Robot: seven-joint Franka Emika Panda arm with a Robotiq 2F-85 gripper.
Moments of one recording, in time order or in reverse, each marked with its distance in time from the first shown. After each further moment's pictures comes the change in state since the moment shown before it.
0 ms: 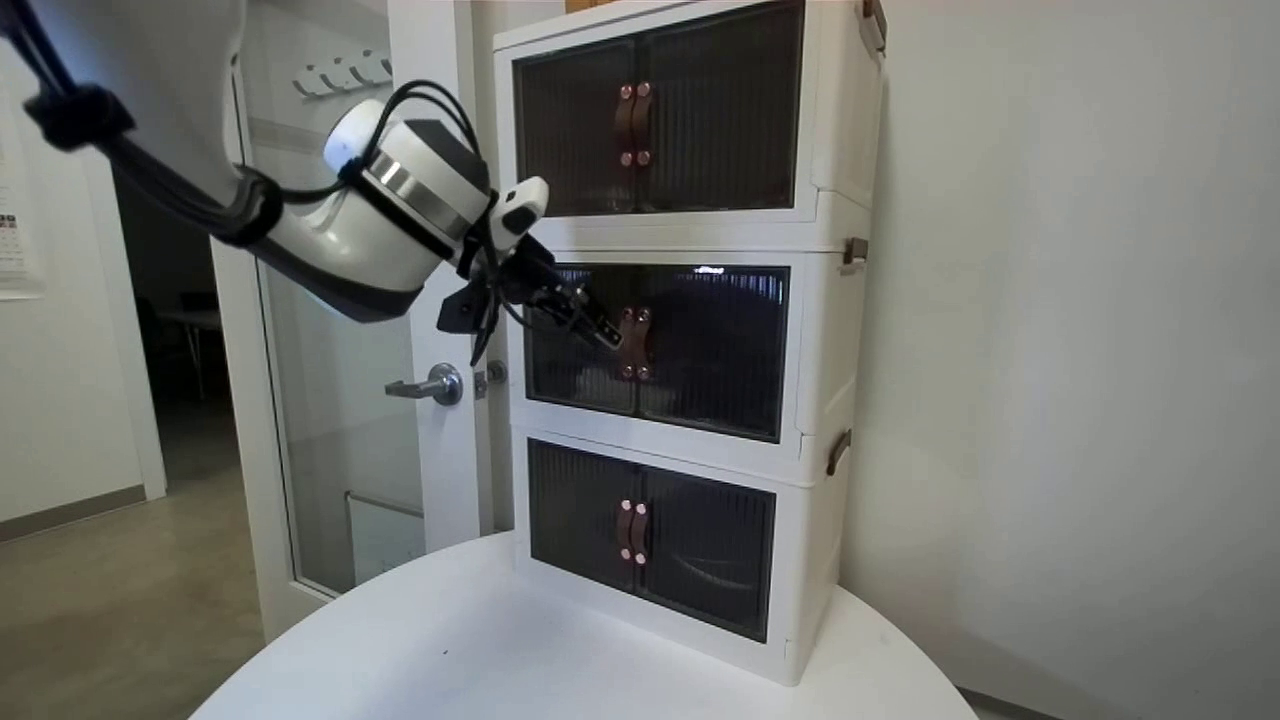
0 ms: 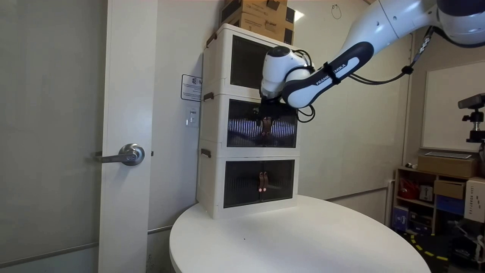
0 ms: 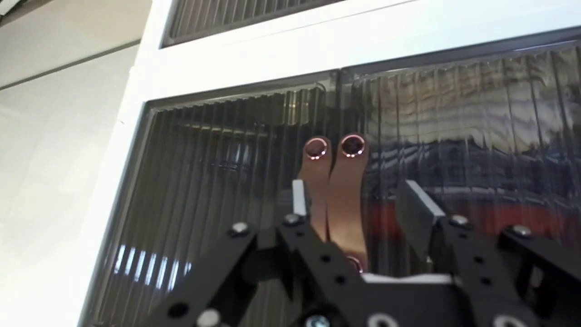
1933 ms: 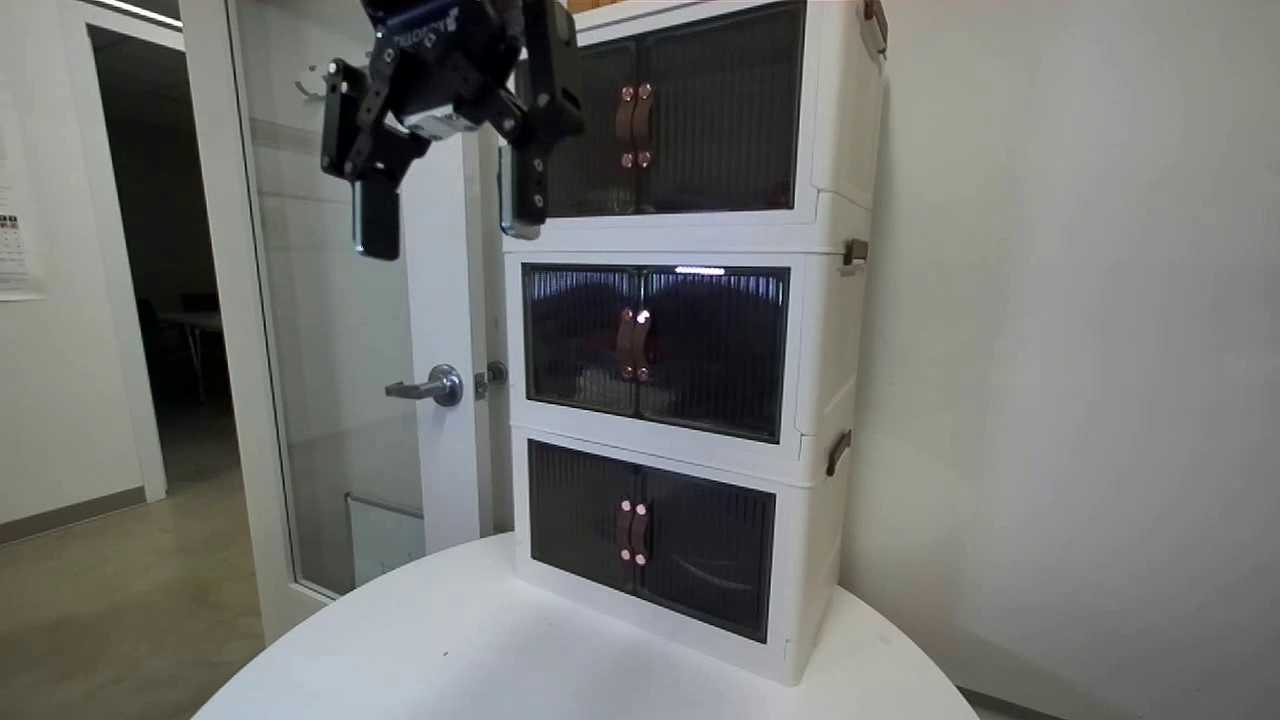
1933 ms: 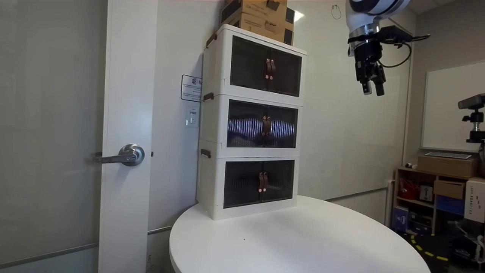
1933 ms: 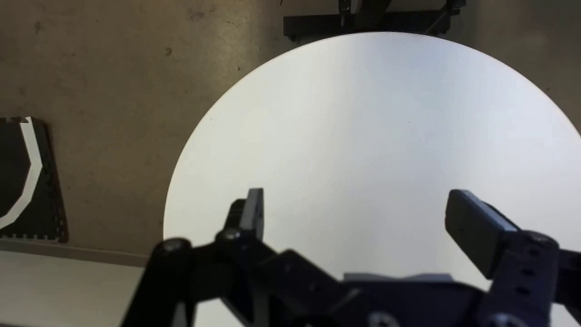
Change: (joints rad) arm -0.085 -0.645 -0.224 -0.295 0.888 -0.986 -1.392
